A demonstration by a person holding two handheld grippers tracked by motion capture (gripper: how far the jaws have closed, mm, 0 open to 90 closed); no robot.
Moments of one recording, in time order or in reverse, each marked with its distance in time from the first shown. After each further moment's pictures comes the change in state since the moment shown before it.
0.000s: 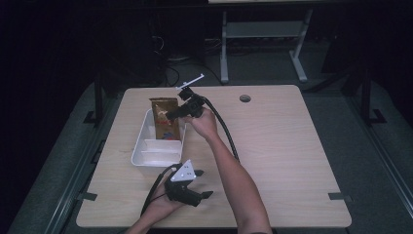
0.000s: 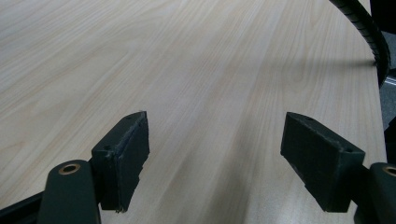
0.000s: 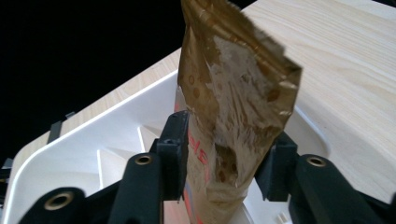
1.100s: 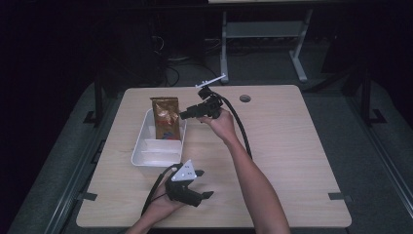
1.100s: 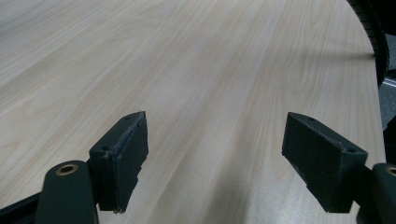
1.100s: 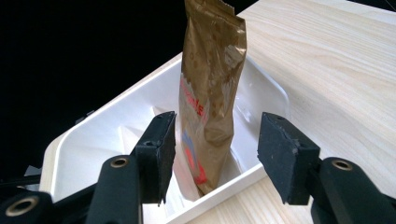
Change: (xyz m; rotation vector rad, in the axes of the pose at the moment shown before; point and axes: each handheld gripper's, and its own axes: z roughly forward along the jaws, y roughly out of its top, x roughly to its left) left arm 0.000 0.000 0.002 0.007 -0.005 -0.005; right arm -0.011 -0.025 -0.055 -0.057 0.037 0.049
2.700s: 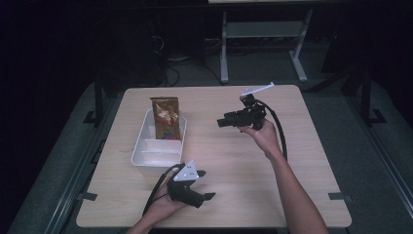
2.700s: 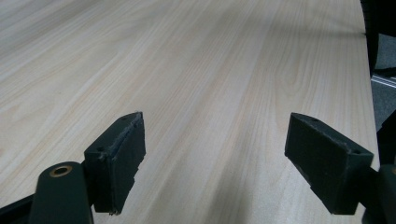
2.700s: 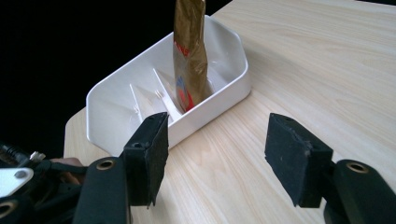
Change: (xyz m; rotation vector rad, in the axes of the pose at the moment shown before) left arm -0.002 0.003 0.004 0.005 -0.016 0.001; right arm -0.013 -0.068 -0.109 -0.065 -0.018 0.038
